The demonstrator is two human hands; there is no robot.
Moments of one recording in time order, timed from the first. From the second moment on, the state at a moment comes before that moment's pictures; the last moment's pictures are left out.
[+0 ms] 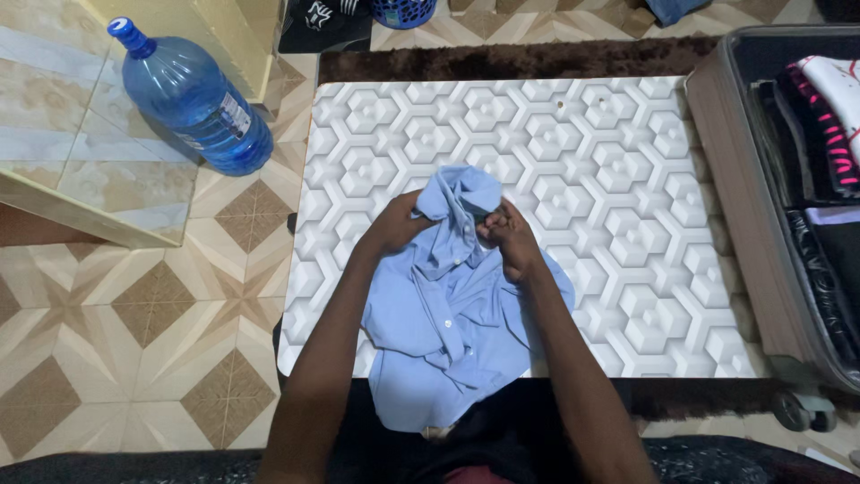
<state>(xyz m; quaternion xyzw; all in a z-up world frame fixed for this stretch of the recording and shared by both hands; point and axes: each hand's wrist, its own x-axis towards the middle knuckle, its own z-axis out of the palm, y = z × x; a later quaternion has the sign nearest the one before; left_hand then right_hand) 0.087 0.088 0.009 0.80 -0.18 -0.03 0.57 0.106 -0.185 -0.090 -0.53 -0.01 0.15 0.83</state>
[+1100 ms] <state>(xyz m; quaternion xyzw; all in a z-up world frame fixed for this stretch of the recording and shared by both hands) 0.016 0.148 0.164 0.86 -0.28 0.27 0.33 0.037 -0.229 0.149 -0.84 -0.32 0.16 0.41</state>
